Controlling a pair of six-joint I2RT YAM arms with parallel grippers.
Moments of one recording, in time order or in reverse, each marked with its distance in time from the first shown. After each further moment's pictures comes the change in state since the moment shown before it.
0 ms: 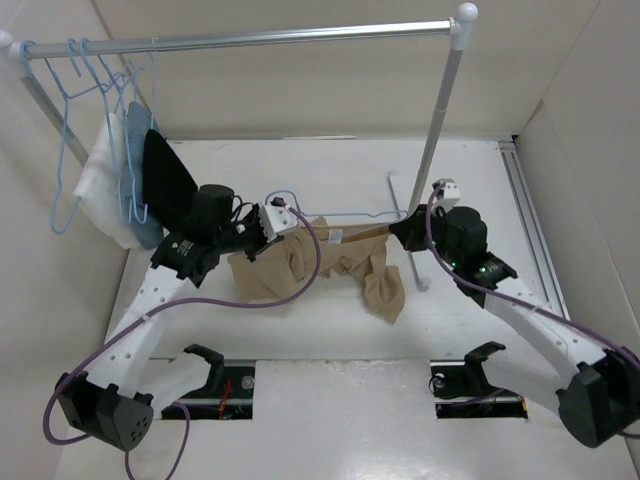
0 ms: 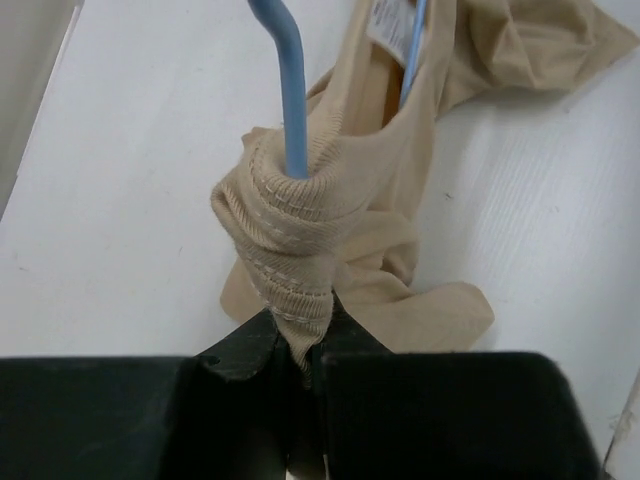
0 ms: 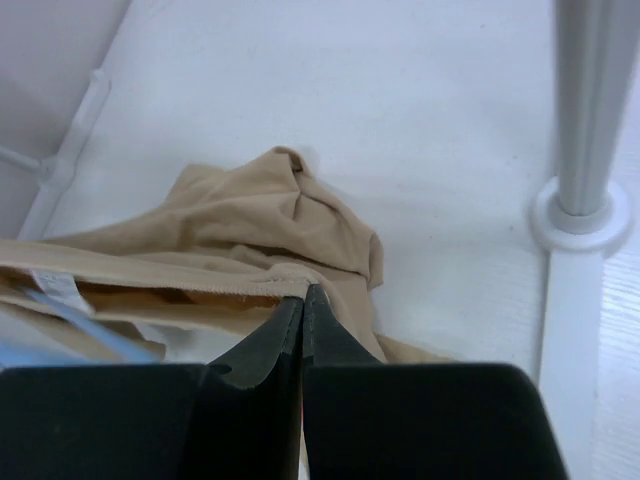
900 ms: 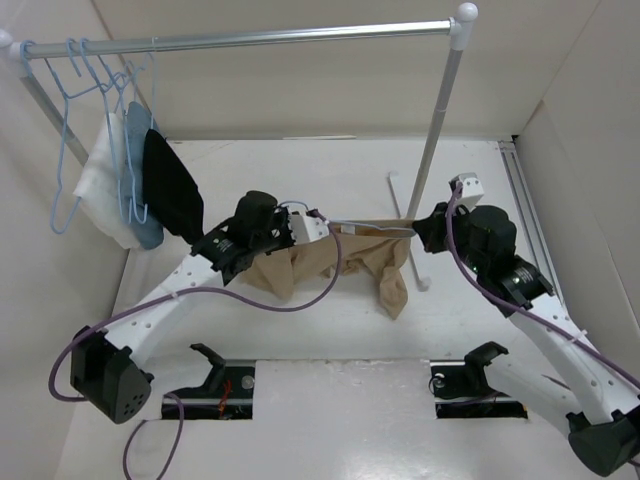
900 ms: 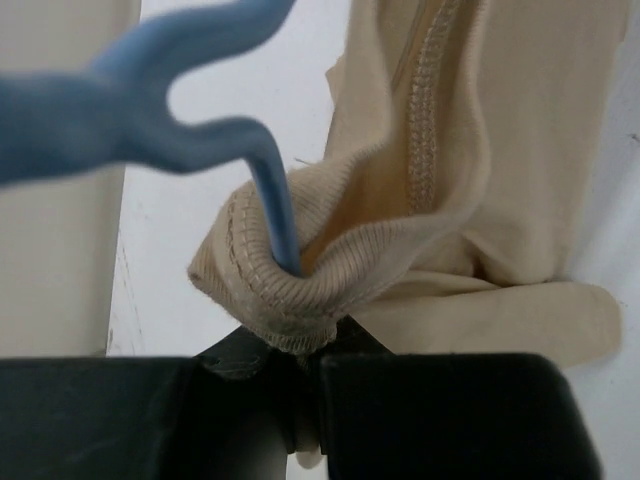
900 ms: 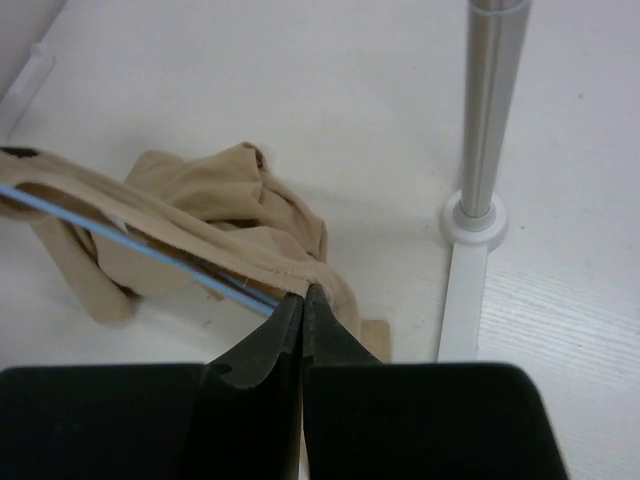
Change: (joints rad) left arm -0.219 0.132 -0.079 0.201 -0.492 0.154; right arm 0.006 -0.204 0.172 -0.374 0.138 -0.177
